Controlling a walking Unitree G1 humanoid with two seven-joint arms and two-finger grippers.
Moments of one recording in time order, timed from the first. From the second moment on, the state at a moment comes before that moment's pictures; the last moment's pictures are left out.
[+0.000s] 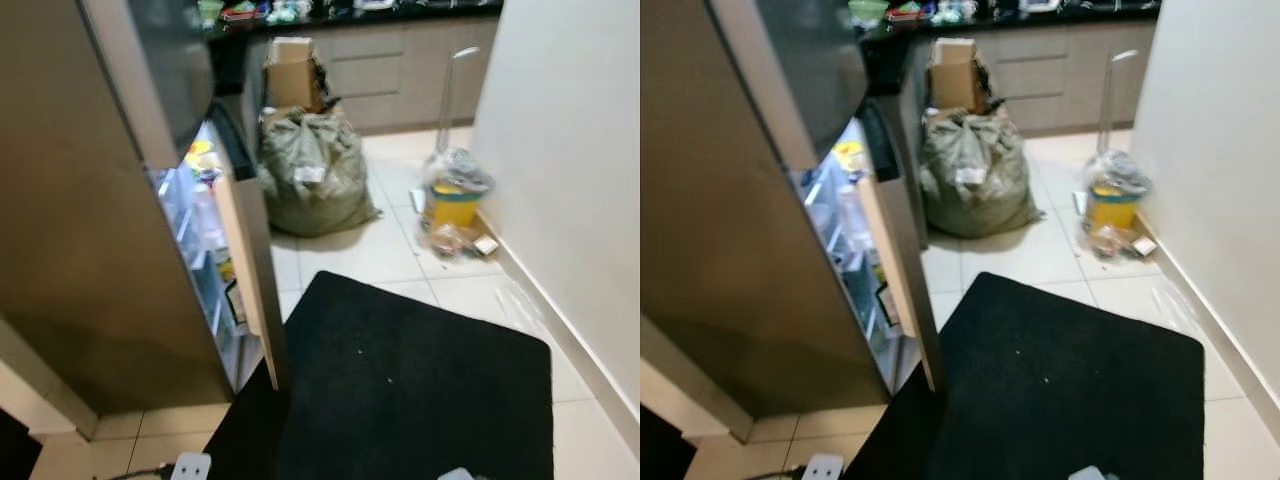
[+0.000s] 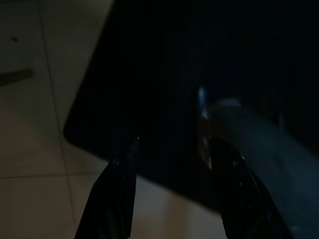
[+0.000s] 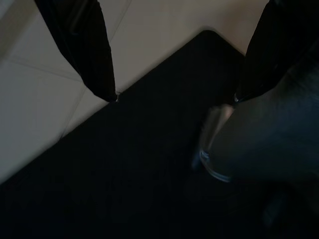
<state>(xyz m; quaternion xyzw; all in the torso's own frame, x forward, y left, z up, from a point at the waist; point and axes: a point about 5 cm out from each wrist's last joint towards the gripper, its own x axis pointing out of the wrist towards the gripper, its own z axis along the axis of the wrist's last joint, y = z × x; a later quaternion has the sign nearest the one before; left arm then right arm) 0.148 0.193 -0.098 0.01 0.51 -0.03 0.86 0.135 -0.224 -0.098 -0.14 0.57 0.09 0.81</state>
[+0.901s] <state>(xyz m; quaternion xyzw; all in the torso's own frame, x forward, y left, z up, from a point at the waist) 0.141 0.183 -0.101 -0.02 0.51 -0.04 0.86 0.131 -0.229 -0.098 -0.15 0.57 0.10 0.80</state>
